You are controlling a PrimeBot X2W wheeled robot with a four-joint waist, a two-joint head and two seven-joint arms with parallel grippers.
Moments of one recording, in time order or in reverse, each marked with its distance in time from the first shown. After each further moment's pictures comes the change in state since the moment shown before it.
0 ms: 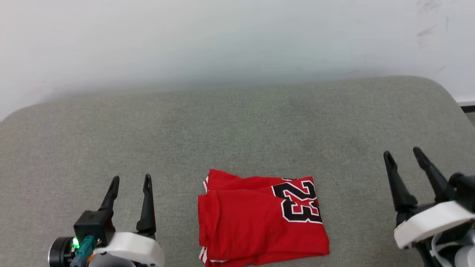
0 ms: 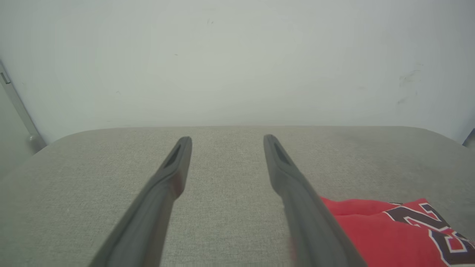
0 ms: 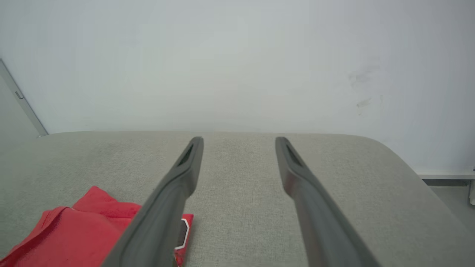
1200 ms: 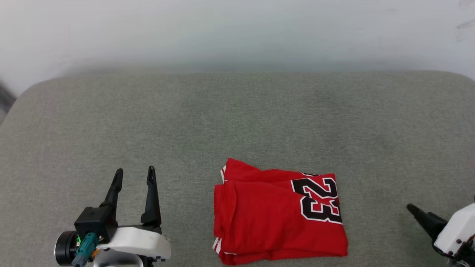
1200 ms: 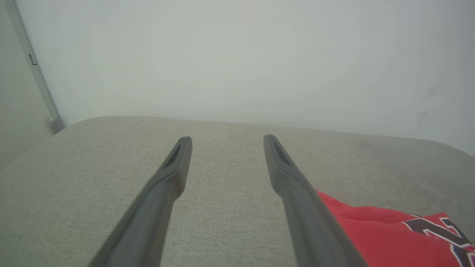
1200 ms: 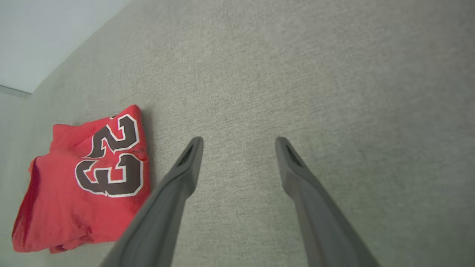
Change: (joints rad) left arm -0.004 -0.041 0.007 -0.010 -0.008 0.004 -0.032; right arm -0.005 -0.008 -0.261 0.243 0.339 0.000 0.624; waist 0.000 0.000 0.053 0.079
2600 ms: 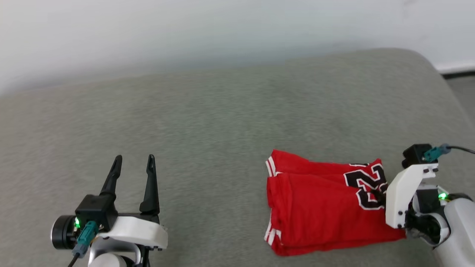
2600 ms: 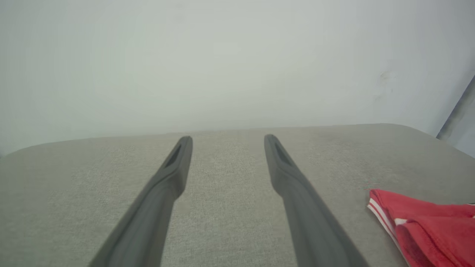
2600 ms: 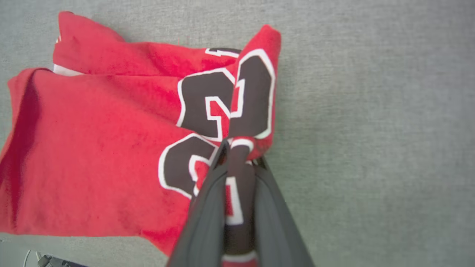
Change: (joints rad) left arm -0.053 0.002 0.014 0.049 0.045 -0.070 -0.008; right arm -0.277 -0.072 0.418 0.255 -0.109 0.000 0.024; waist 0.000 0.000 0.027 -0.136
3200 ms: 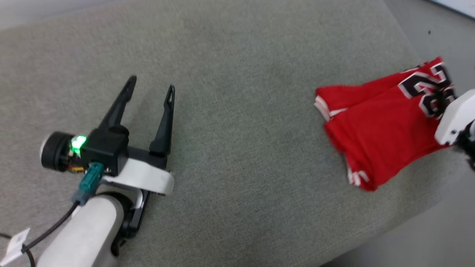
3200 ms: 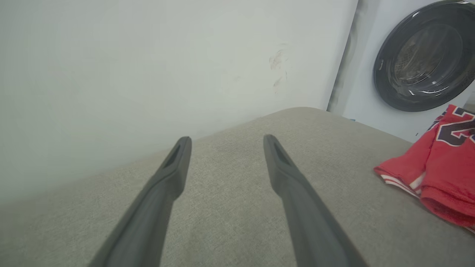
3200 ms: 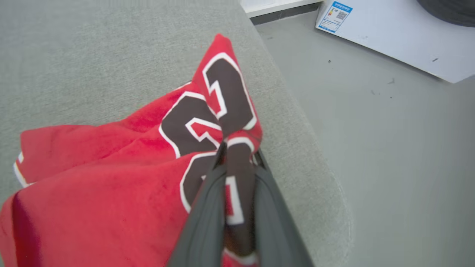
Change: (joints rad) left arm -0.275 0.082 -0.071 -0.113 0.123 -0.062 0.144; right arm -0.392 -0.082 -0.034 0.337 -0.086 0.000 -0.399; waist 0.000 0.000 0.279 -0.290
